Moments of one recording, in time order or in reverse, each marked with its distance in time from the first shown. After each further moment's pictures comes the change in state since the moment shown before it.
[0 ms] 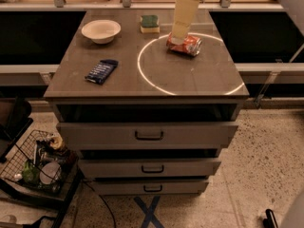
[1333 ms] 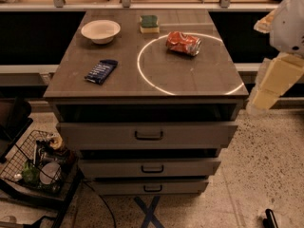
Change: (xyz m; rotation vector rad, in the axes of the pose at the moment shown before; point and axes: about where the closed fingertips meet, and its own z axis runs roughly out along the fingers) arm 0.157 0.133 -0.056 -0.148 -0.118 -0.038
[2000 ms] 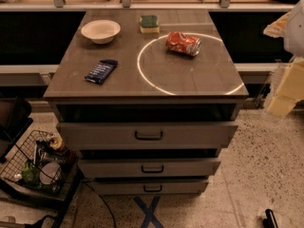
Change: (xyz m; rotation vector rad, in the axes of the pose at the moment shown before) arm 0.016 0.009 -0.007 -0.026 0.024 -0.011
